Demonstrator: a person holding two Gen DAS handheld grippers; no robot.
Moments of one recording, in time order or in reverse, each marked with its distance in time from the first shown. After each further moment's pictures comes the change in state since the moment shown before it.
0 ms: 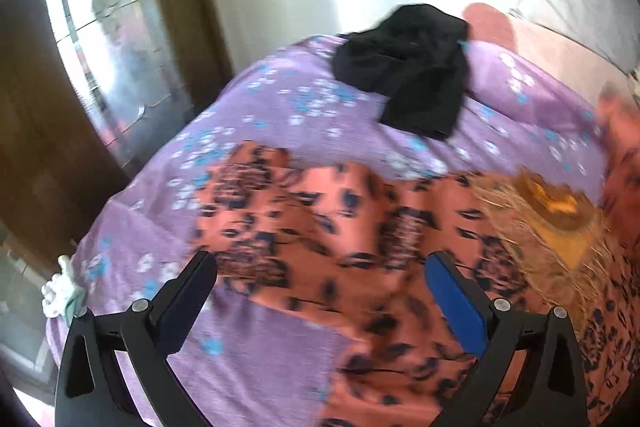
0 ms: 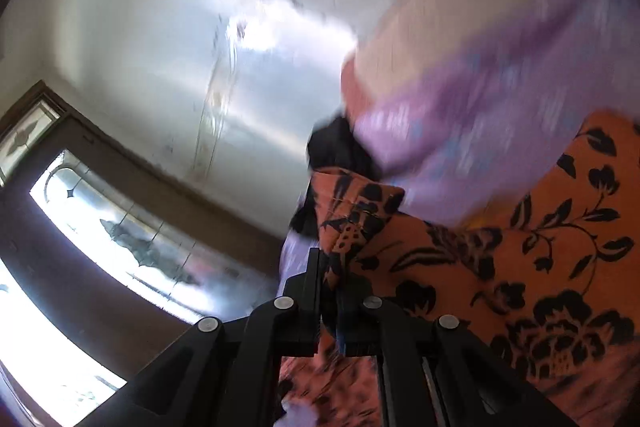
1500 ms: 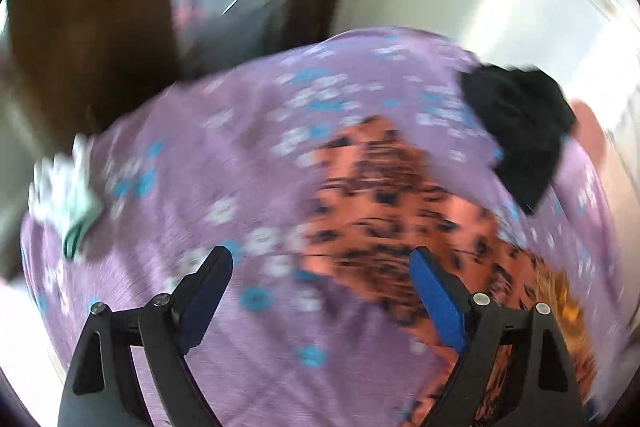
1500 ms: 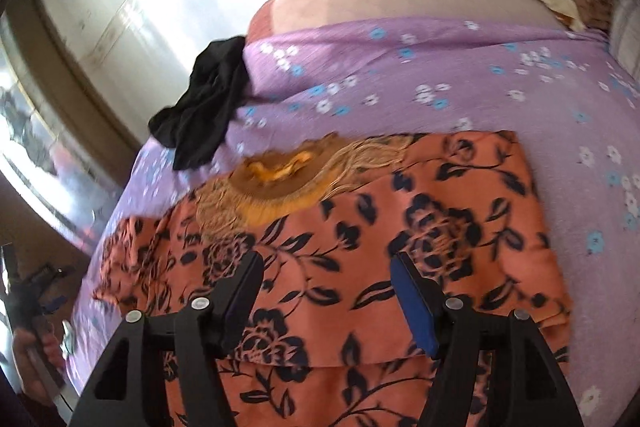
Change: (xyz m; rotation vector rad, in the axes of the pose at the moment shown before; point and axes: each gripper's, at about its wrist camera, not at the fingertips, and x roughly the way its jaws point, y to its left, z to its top) left arm 0.048 0.156 -0.018 -0.540 0.188 -0.030; right arm -0.030 -0.051 0.006 -0.431 0.105 -0.600
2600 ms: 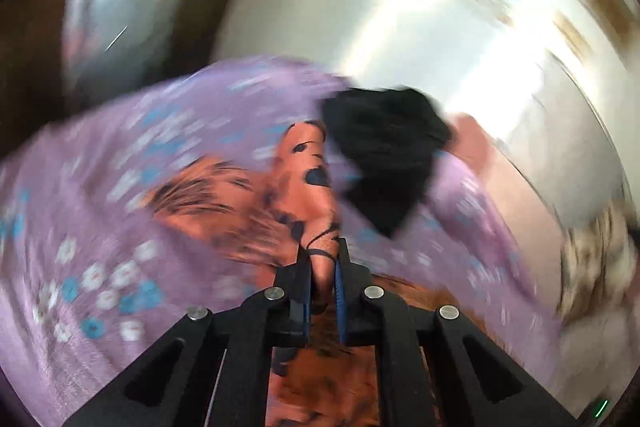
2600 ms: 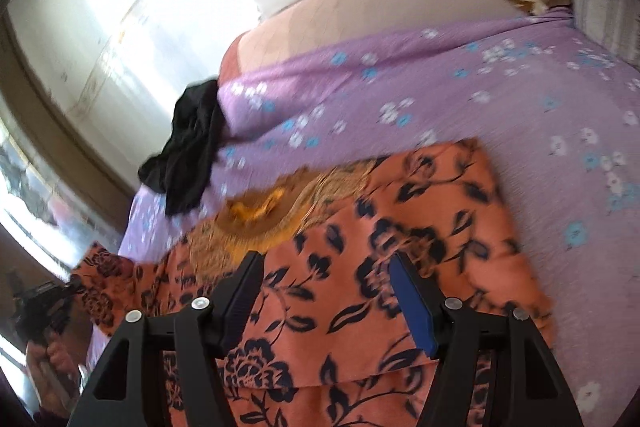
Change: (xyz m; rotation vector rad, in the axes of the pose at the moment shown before) left arm -0.045 -0.151 -0.015 0.226 -0.149 -0.415; right arm -0.029 -0.050 0.014 0.203 -0.128 -0.026
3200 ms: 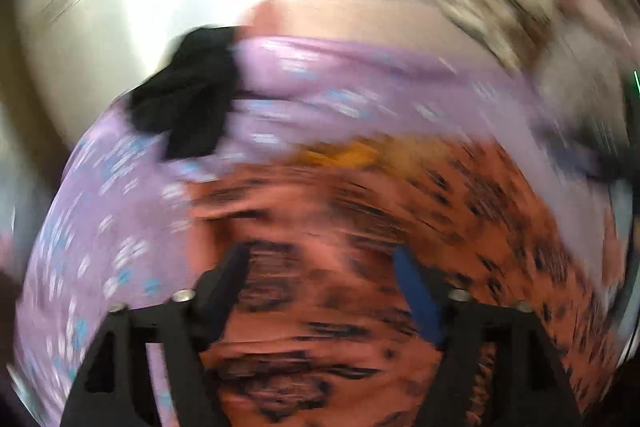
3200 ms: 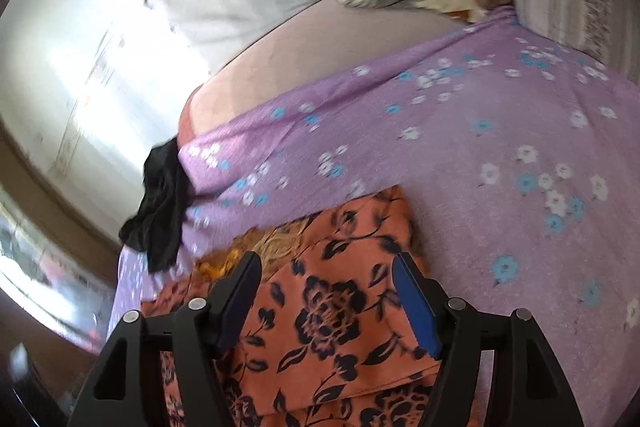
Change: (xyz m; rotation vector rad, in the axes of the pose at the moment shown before) left arm -0.007 -0.114 -0.096 0.612 0.180 -0.059; right arm -0.015 -0.032 0.028 0.061 -0.027 -0.034
